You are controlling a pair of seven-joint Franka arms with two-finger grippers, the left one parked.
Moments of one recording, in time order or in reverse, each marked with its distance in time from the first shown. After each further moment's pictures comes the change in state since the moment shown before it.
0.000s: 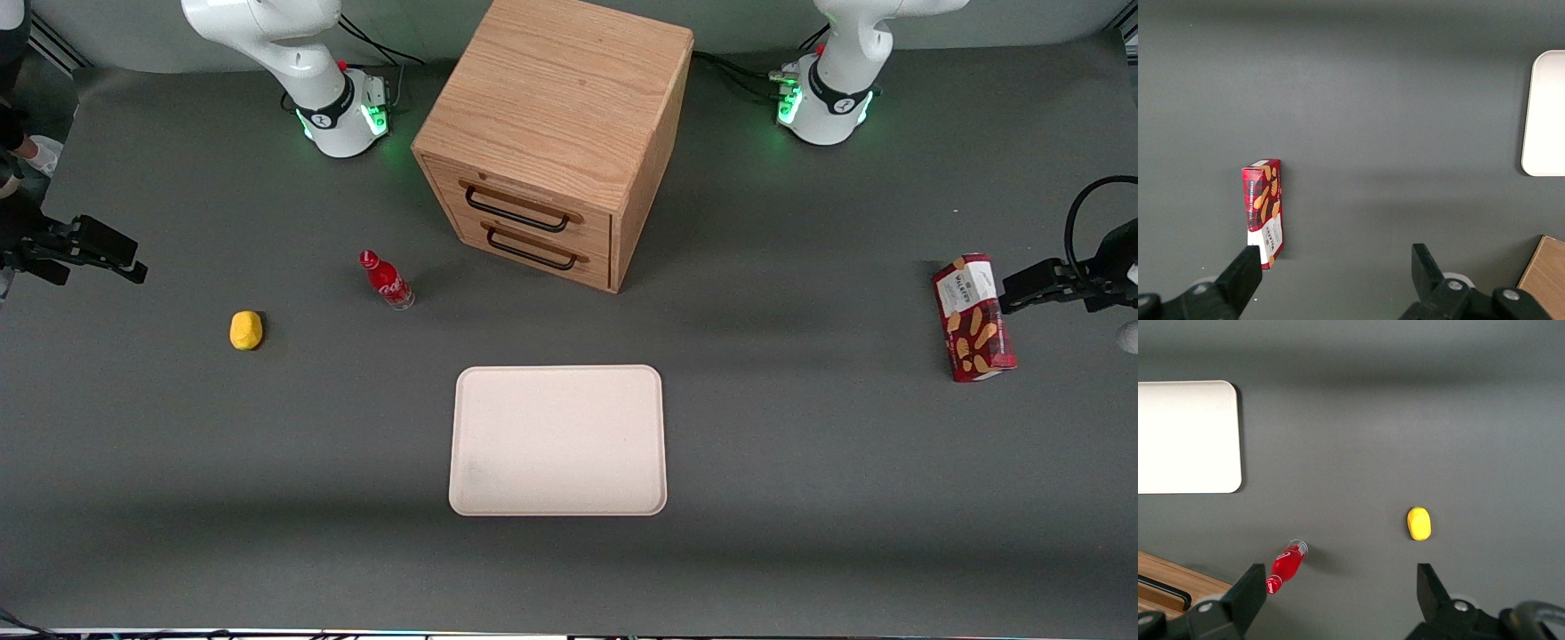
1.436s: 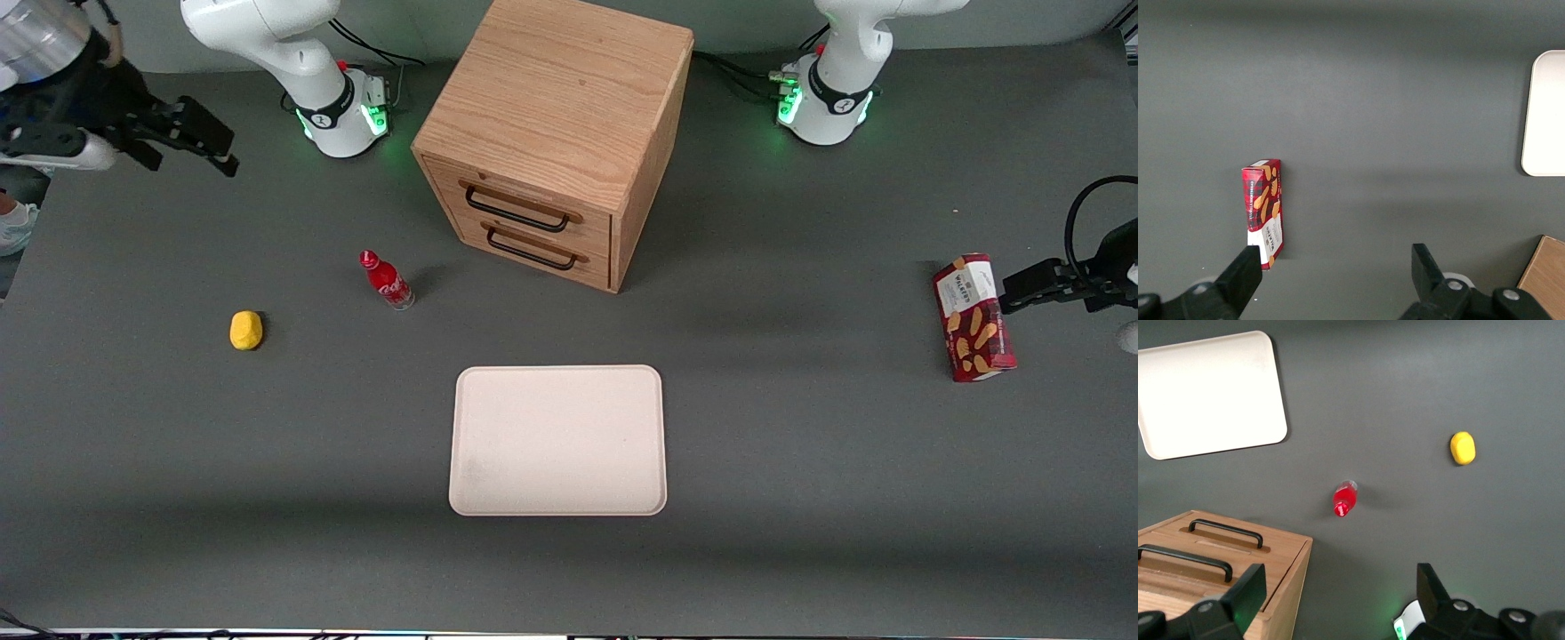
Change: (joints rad) arm 0.260 -0.204 0.016 -0.101 0.003 -0.169 0.408
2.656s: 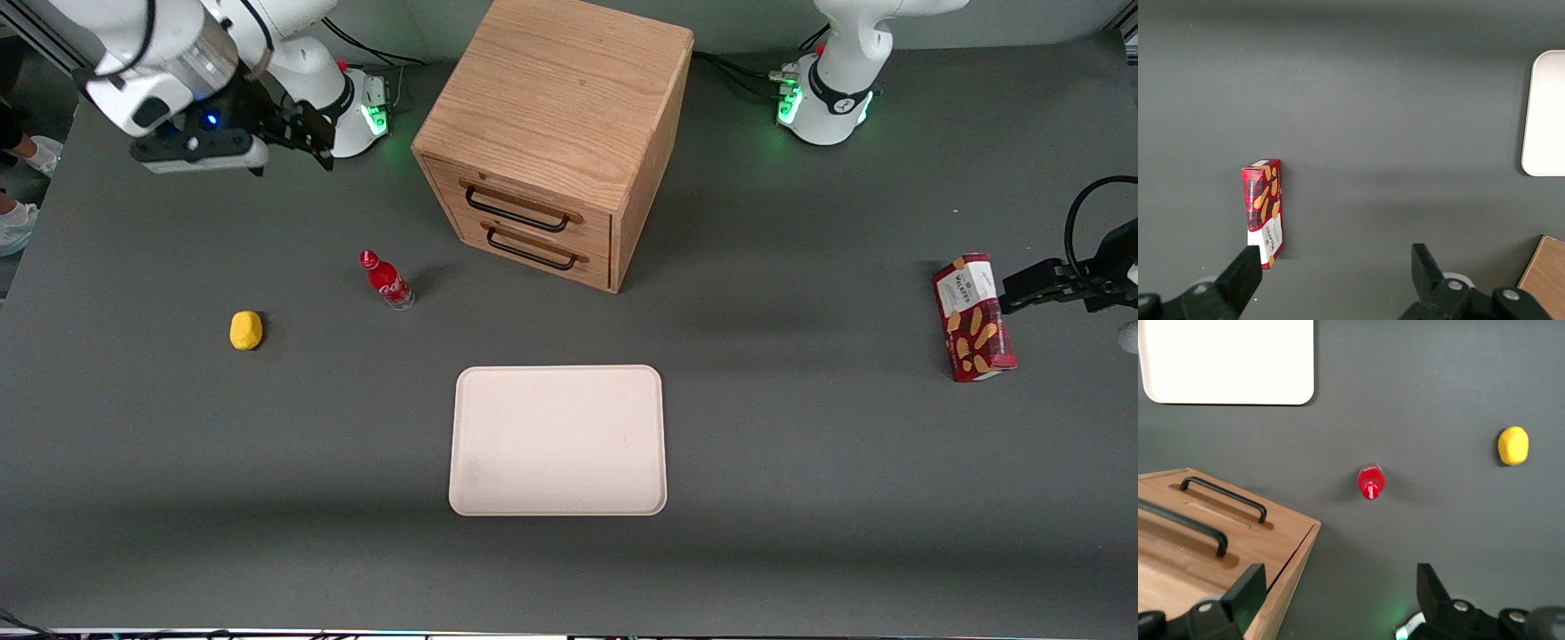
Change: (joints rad) arm 0.157 -0.152 -0.031 -0.418 -0.001 0.274 -0.039
